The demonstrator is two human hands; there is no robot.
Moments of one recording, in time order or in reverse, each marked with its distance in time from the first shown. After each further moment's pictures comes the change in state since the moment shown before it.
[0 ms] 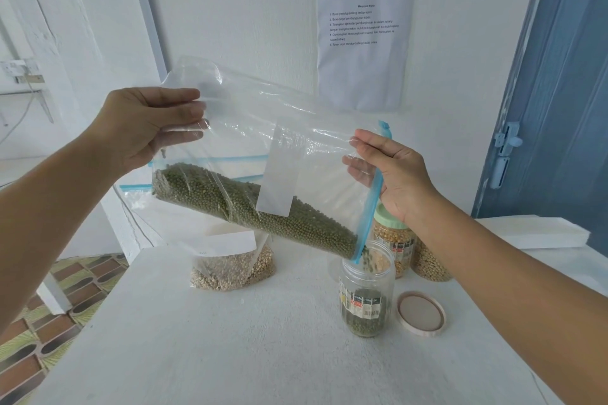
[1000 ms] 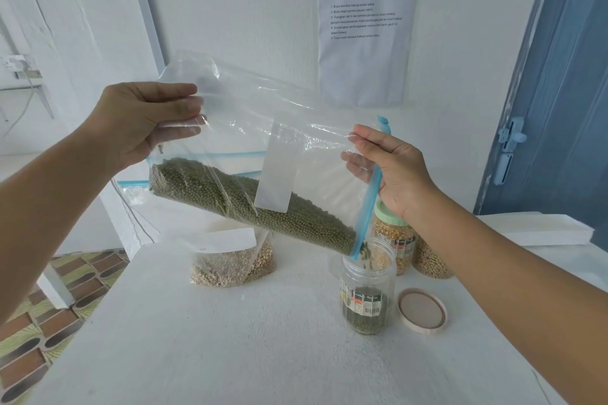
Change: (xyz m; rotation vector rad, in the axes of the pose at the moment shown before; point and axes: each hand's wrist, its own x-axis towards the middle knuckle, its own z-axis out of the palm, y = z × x) left_hand 0.002 -0.002 0.001 0.000 0.025 -0.002; right_hand 0.004 0.003 0.000 0.006 -0.012 0.010
